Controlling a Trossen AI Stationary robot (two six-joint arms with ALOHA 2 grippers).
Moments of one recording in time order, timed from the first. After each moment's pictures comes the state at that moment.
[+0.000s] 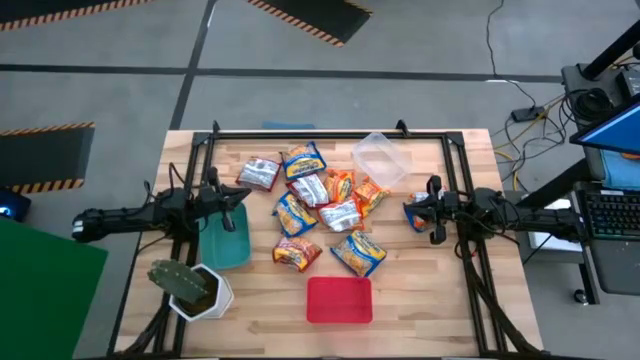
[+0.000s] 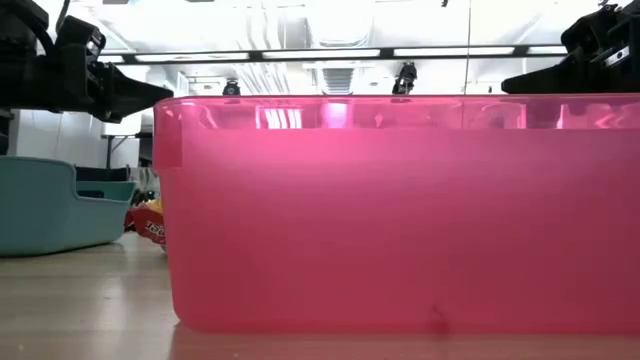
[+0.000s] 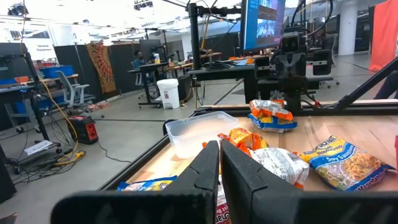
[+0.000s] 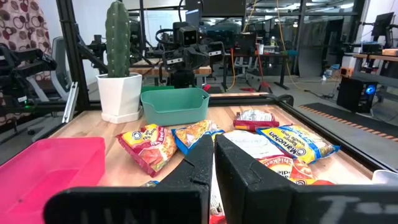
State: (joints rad) left arm 0.09 0.04 0.01 0.11 -0.26 0.14; right arm -0.08 0.05 0.01 0.06 -0.05 0.00
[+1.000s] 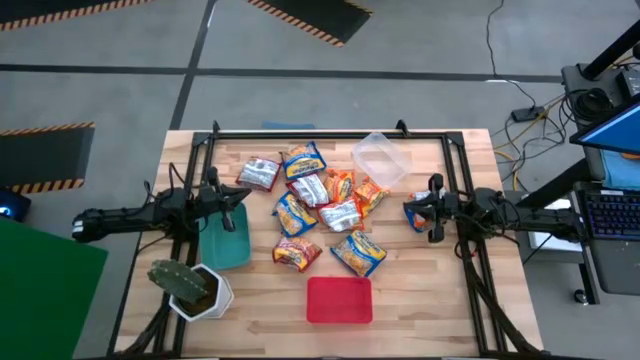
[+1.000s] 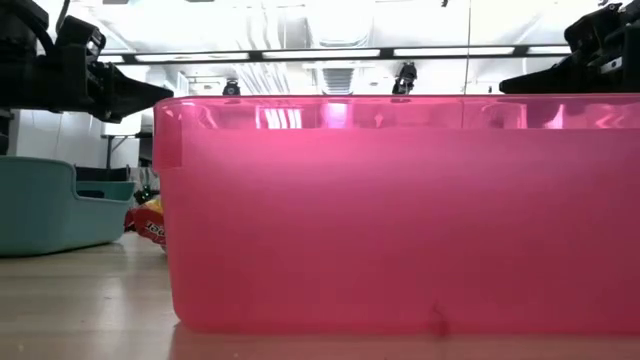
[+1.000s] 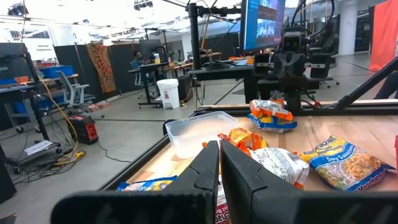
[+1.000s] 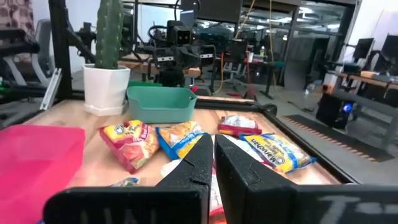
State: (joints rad) left arm 0.09 0.04 0.01 0.11 -0.26 0.14; right arm -0.08 0.05 0.01 0.06 -0.02 -0.13
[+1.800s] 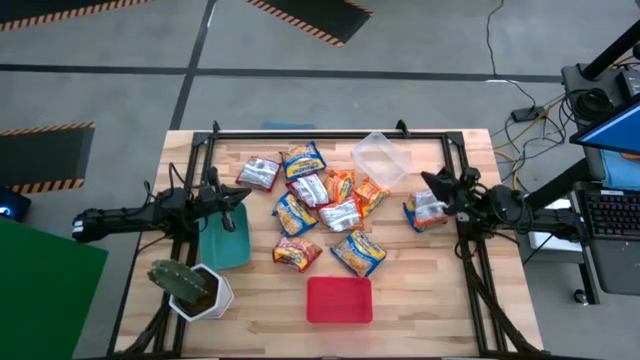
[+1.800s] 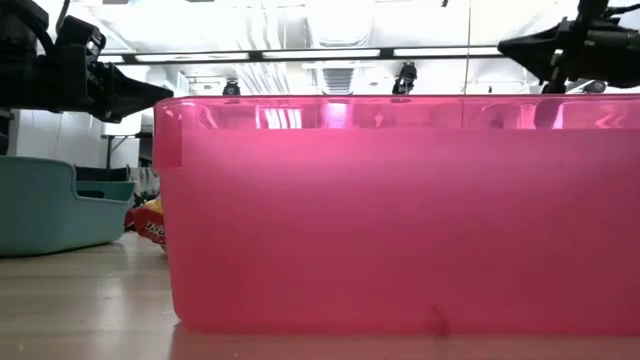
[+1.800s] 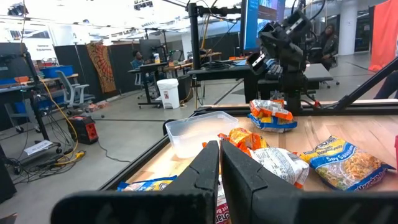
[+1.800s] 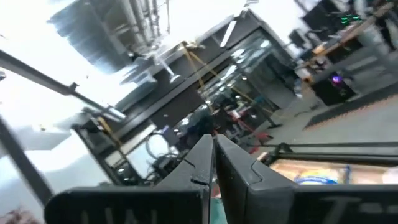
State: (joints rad) left arm 0.09 0.04 0.01 0.11 -0.26 0.14; right arm -0.08 0.07 0.02 0.42 0.32 0.59
